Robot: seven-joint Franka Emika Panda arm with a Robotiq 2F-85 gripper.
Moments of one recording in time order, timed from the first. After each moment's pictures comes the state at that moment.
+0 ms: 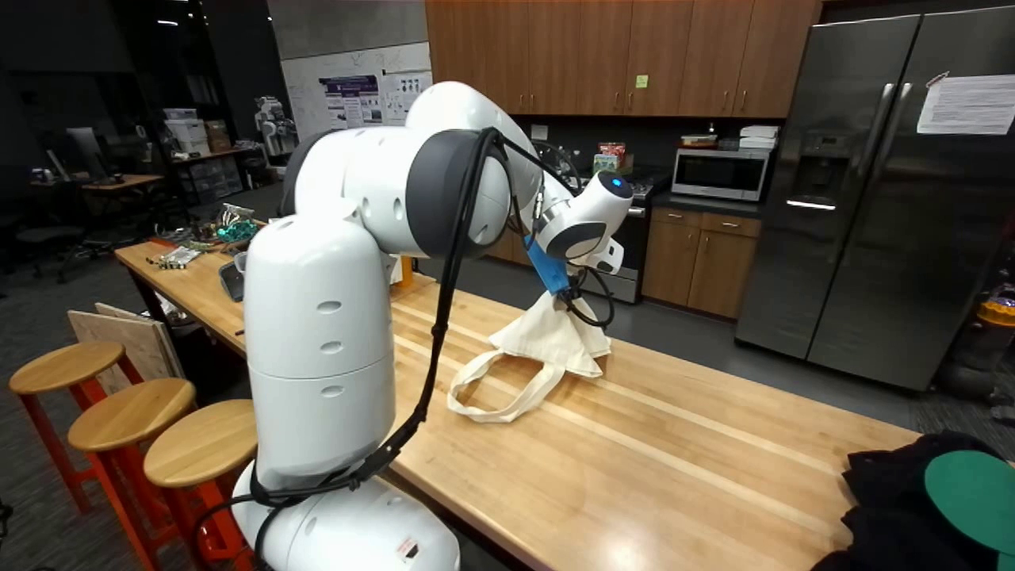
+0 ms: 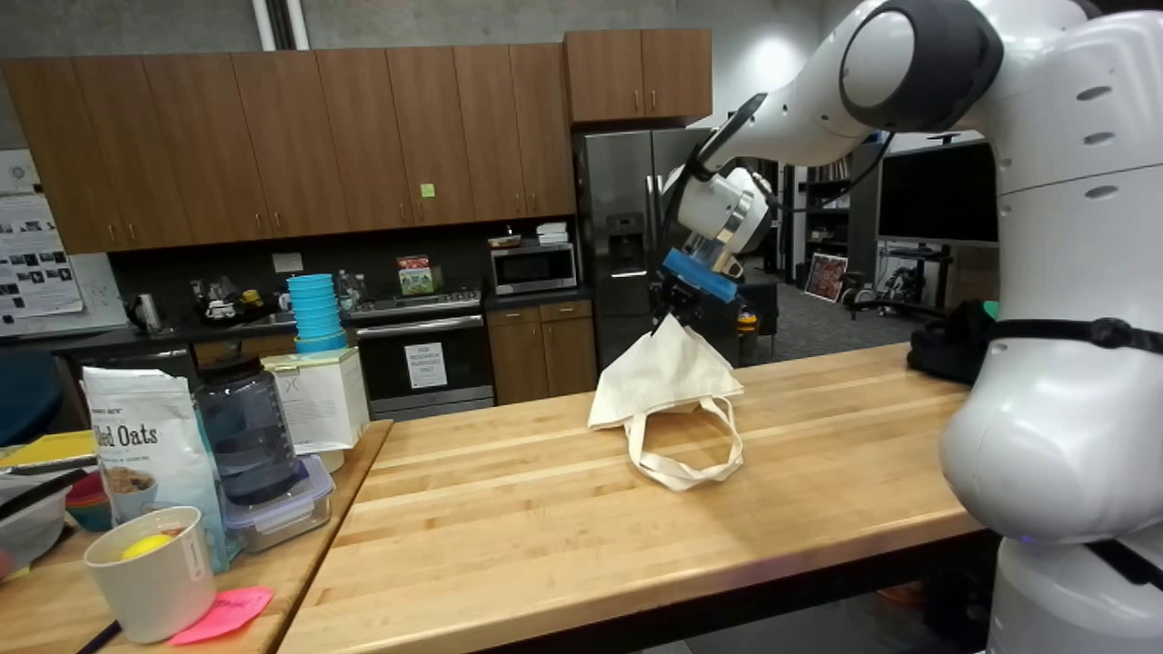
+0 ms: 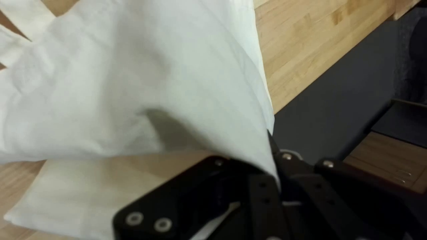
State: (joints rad) arm 0.01 0.15 0.02 -1.96 0.70 2.33 0.11
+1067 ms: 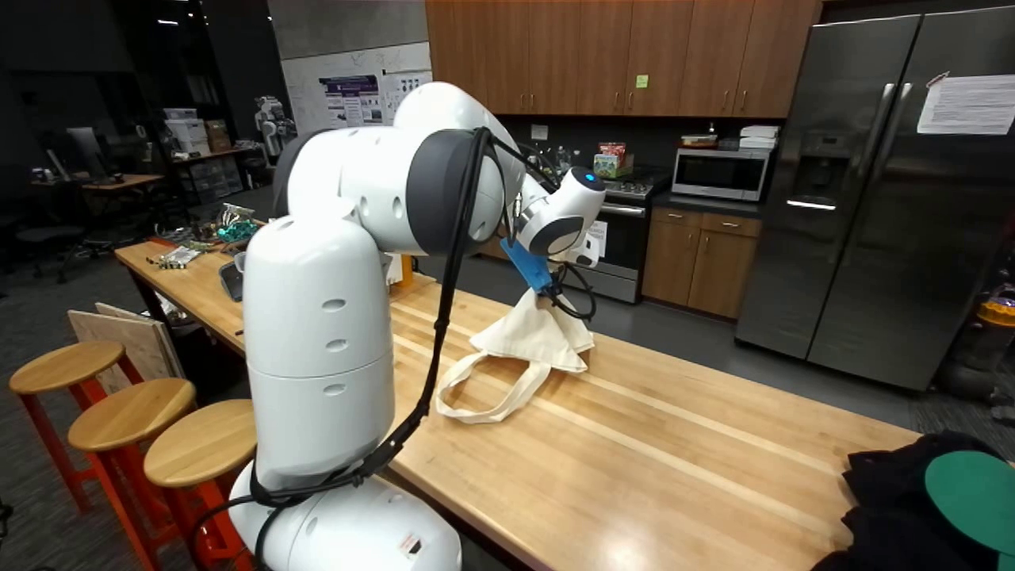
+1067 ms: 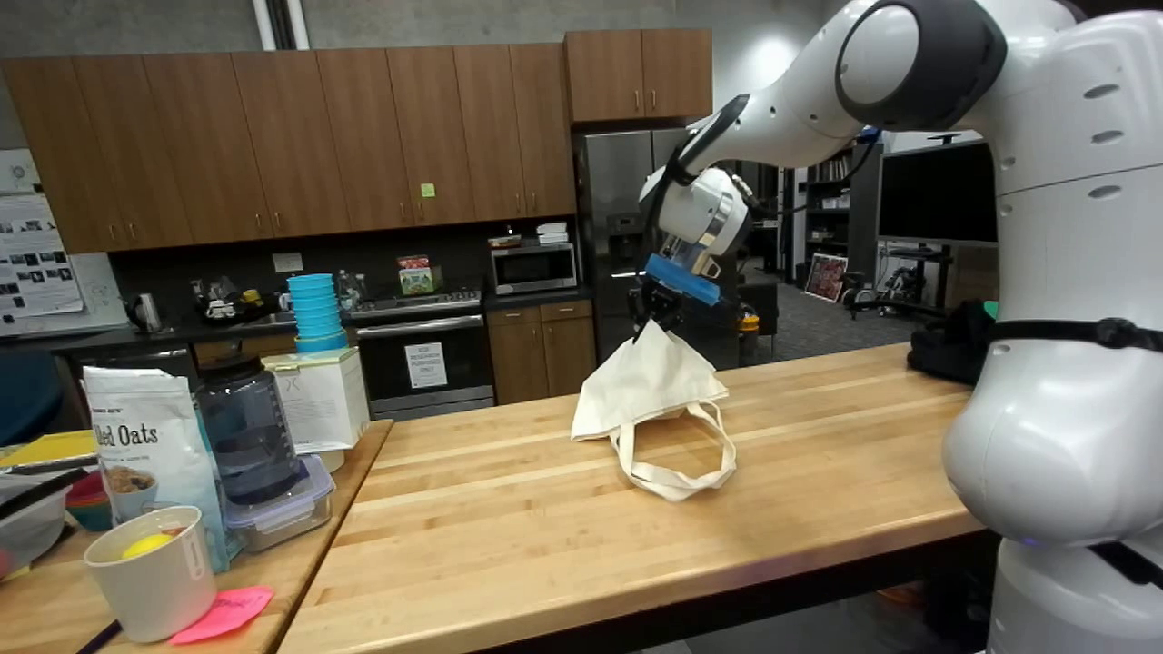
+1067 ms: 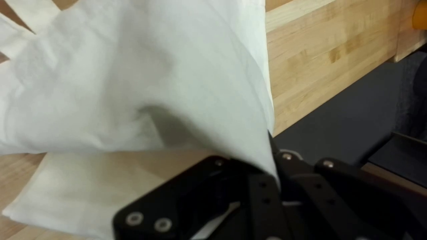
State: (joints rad) arm 0.04 0.15 0.06 -1.96 0.63 2.34 0.11
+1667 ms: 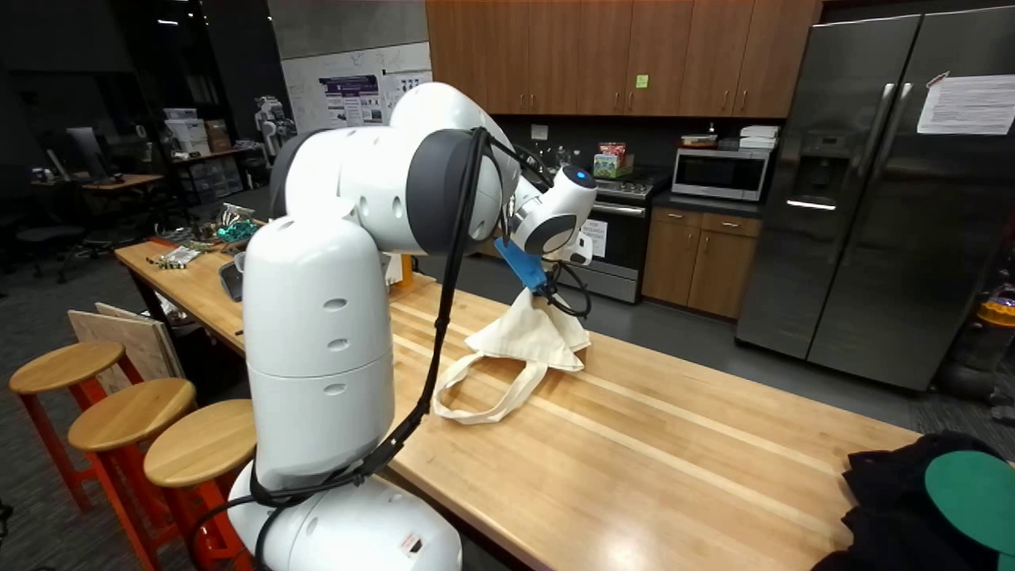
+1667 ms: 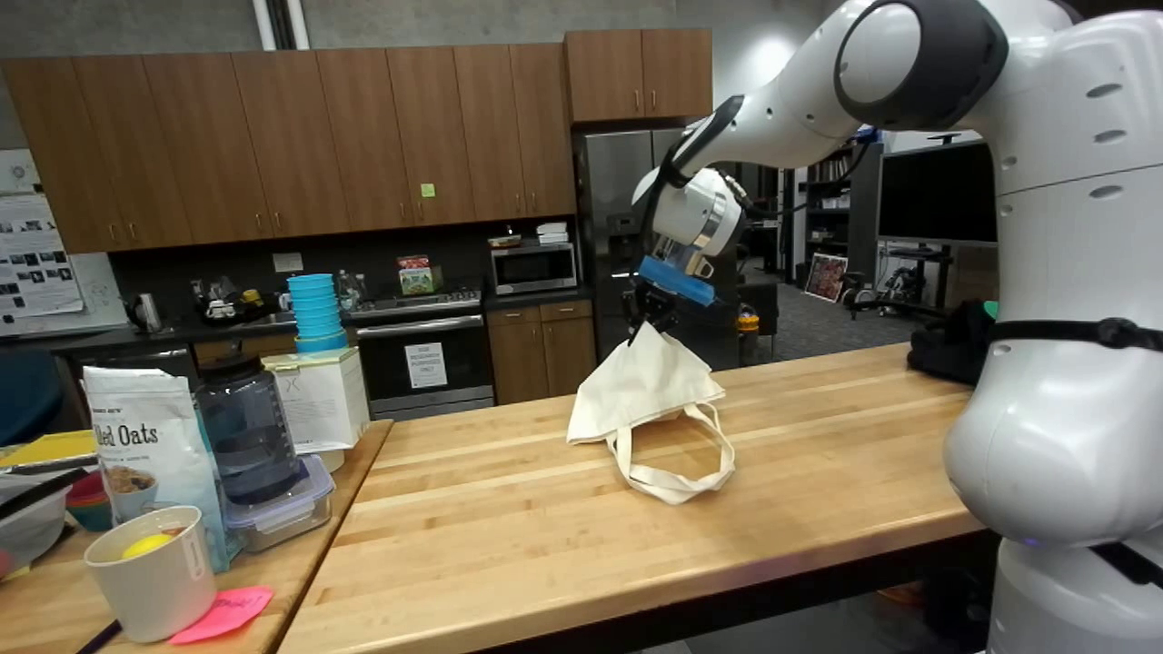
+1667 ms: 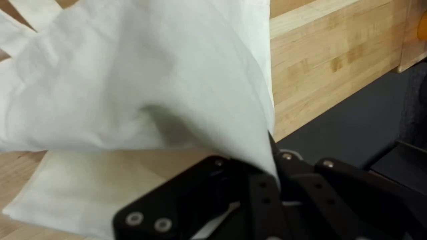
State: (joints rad) arm 0.05 0.16 0.07 -1.96 0.59 2.34 0.13
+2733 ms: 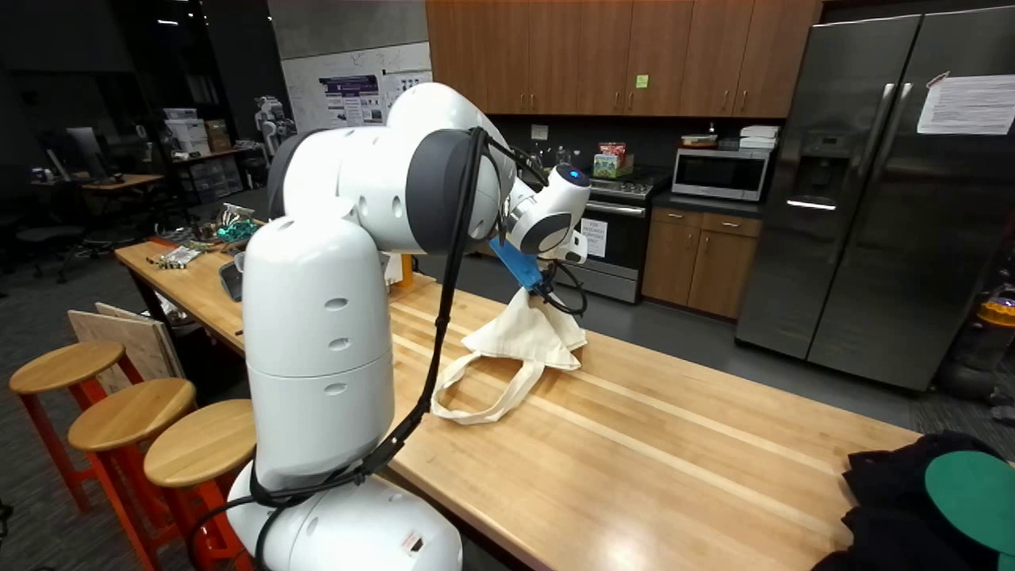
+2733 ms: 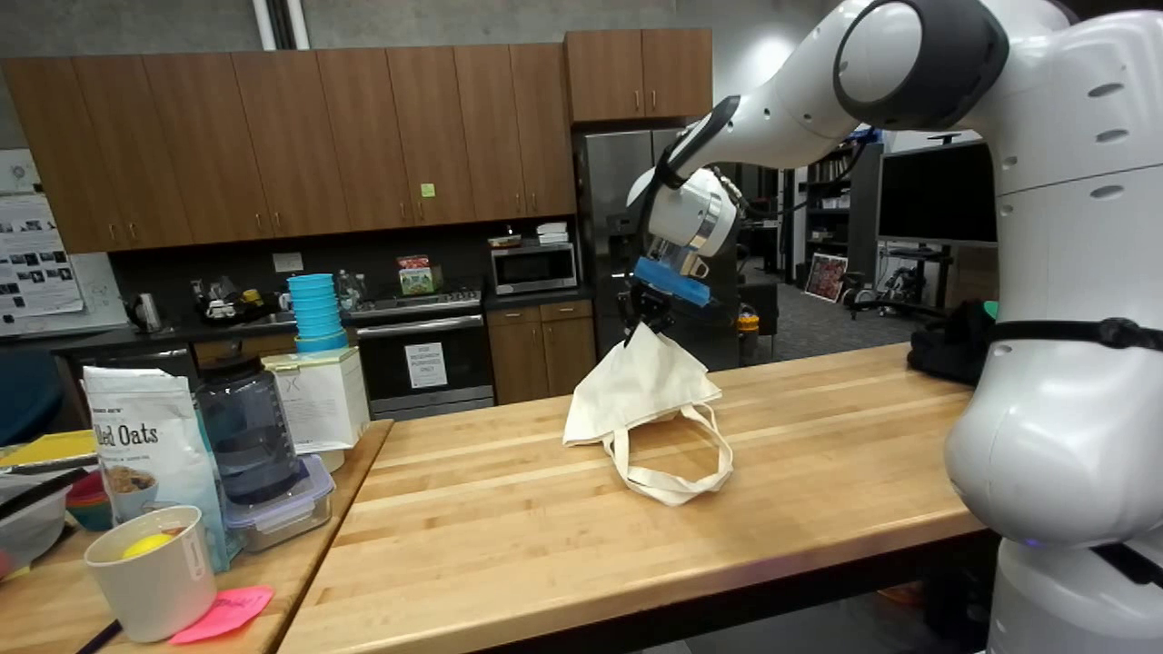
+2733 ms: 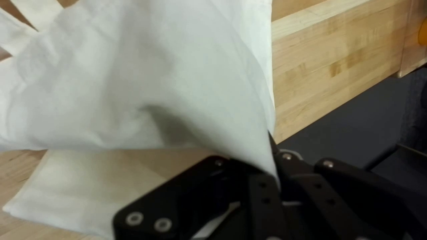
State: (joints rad) arm 0.06 0.16 0.08 -1.96 0.57 2.35 0.15
